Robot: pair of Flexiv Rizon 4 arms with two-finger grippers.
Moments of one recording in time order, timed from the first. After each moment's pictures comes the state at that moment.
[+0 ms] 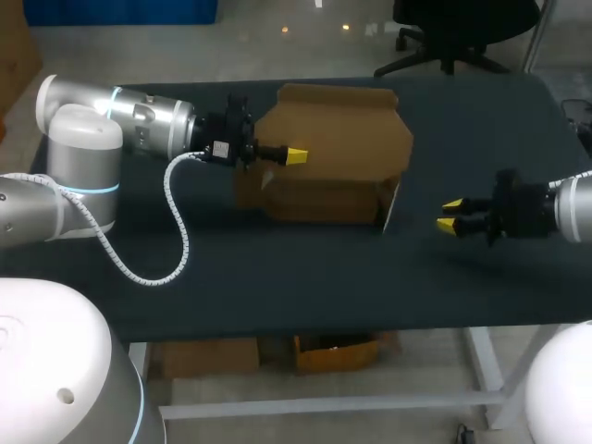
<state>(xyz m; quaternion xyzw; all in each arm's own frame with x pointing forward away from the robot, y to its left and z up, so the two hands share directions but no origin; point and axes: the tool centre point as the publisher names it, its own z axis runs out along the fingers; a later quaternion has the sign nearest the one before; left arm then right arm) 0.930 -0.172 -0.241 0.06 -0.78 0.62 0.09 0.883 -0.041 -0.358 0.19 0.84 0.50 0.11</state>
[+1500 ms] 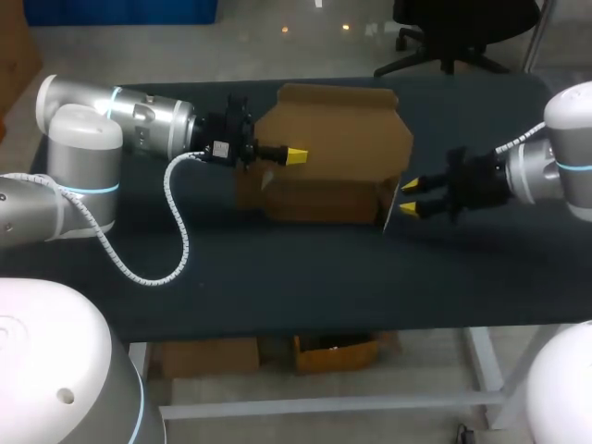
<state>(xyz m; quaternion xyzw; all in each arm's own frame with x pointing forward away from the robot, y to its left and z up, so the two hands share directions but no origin) 0.930 -0.172 -0.241 0.06 -0.78 0.62 0.09 0.933 0.021 -0.360 0.06 0.87 0.48 0.11</state>
